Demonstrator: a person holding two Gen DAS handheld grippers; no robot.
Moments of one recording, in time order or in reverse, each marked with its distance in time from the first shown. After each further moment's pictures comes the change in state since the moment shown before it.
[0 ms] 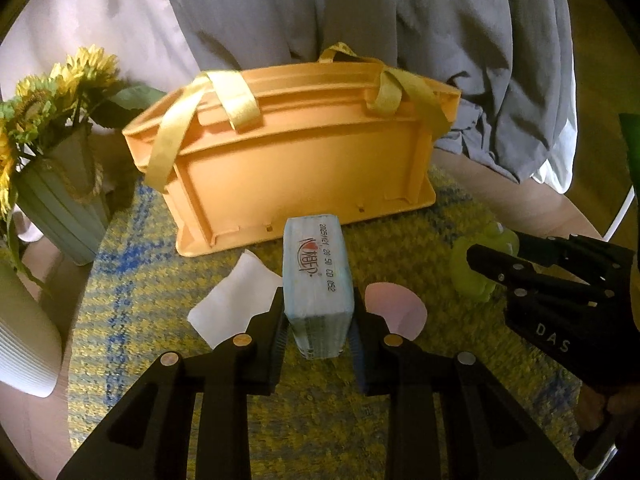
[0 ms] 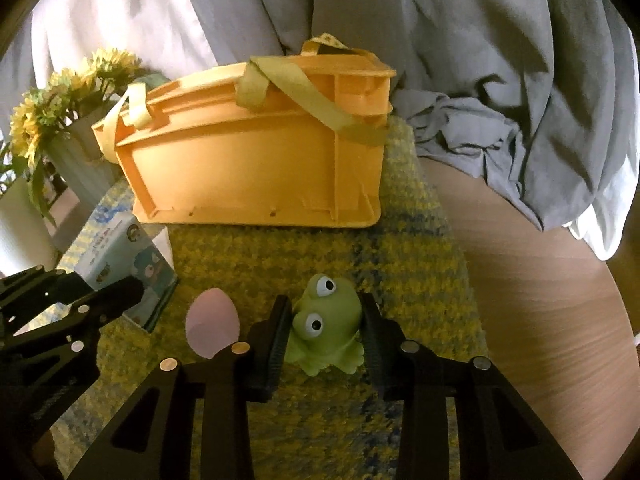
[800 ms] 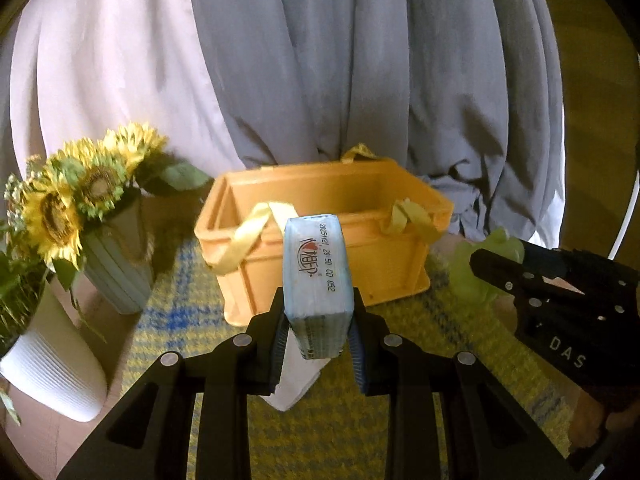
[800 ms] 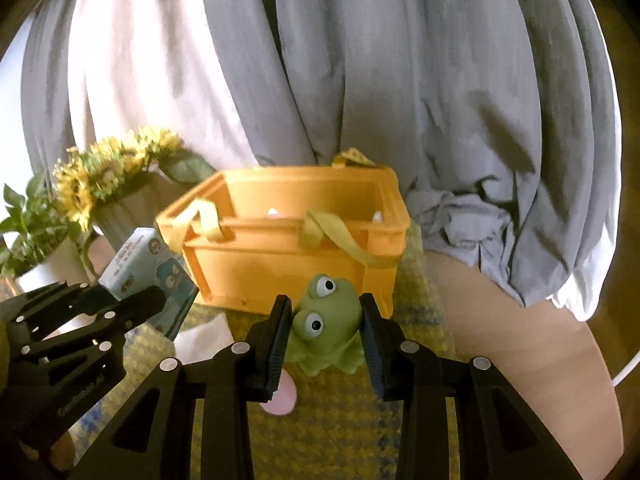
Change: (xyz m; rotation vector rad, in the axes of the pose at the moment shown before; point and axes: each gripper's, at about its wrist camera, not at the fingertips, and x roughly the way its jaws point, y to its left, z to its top) left arm -0.081 0.022 0.037 -0.049 -0.217 0.024; right arm -0.086 0.028 0.043 -0.028 -0.250 0.039
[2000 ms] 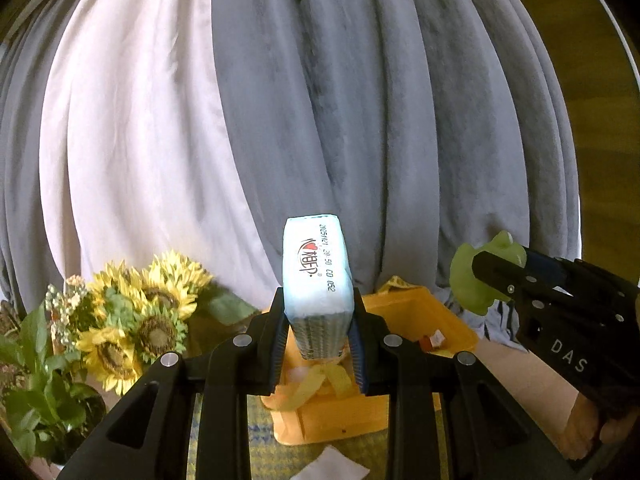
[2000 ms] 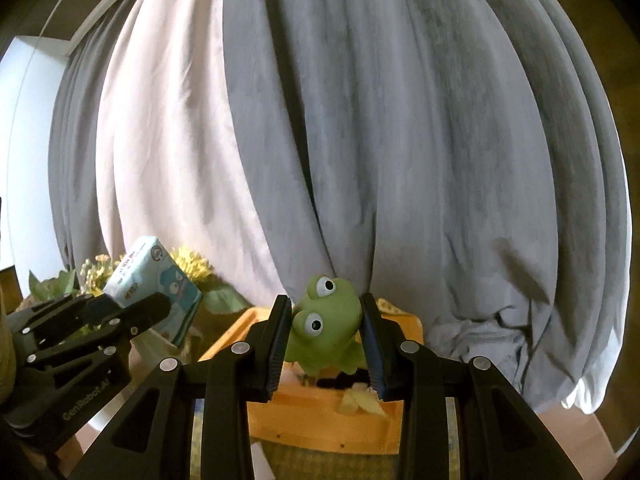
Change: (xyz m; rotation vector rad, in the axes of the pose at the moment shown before) left arm -0.040 0.029 0.088 0.020 -0.316 0.096; right arm -0.029 0.023 0.091 -0.011 -0.337 0.054
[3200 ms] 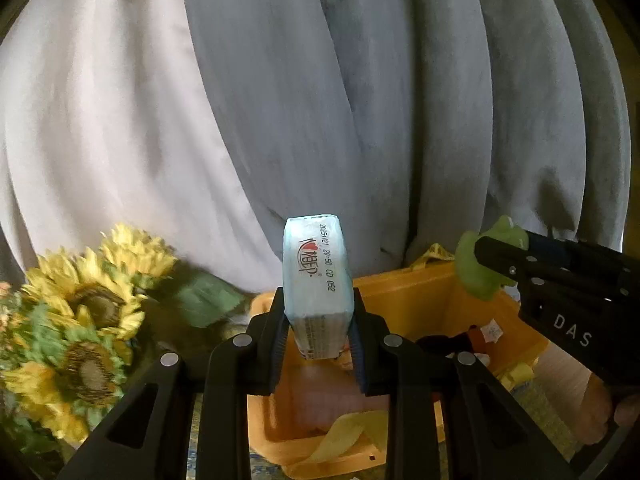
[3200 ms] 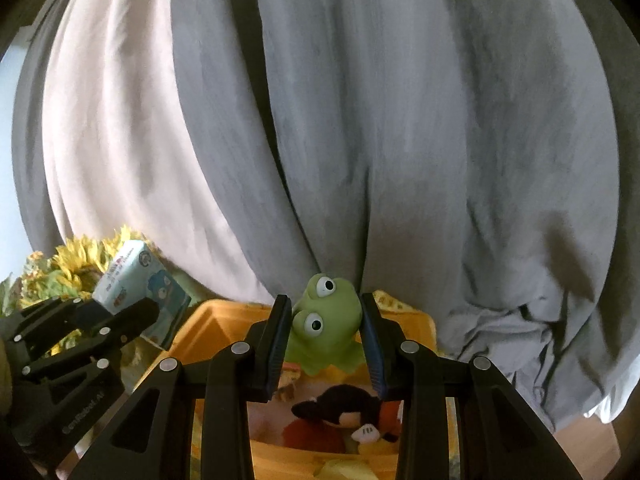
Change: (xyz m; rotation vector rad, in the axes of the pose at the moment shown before) left arm 0.139 0.011 -0.011 0.025 0.206 -0.023; right arm 0.137 -0.023 -0.003 0.033 0.200 -0.035
